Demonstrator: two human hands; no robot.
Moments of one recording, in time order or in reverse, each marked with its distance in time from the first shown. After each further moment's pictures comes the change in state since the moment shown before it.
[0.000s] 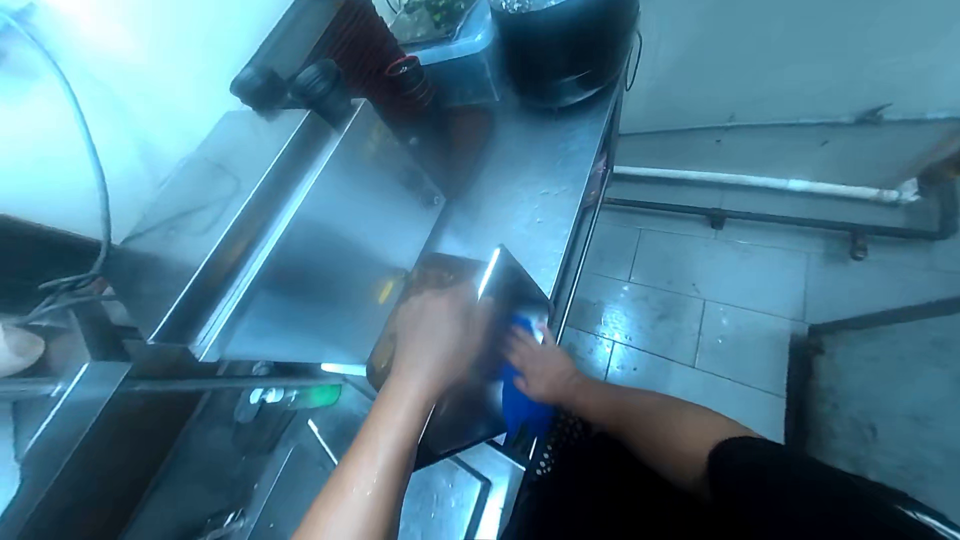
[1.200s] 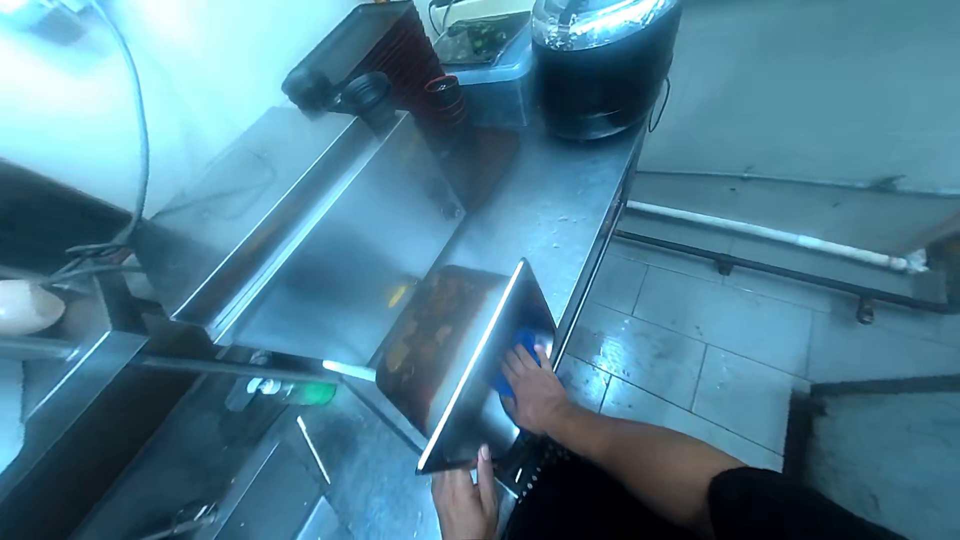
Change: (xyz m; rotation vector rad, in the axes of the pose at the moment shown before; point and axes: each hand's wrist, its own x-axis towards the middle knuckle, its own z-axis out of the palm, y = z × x) left_hand -0.183 0.003 0.193 -0.184 0.605 -0.308; right_hand 0.015 -0.027 -0.004 -0.033 -0.109 0.112
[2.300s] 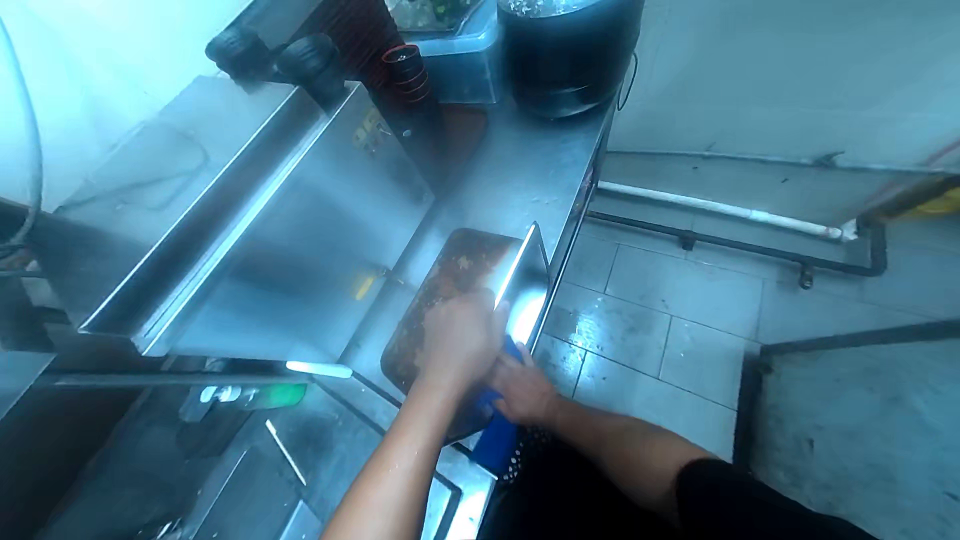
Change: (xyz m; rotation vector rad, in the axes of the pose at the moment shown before) left_hand 0.219 0.087 0.013 0.109 -0.552 0.274; right_hand -0.021 0.023 0.024 0.057 0.099 -0.187
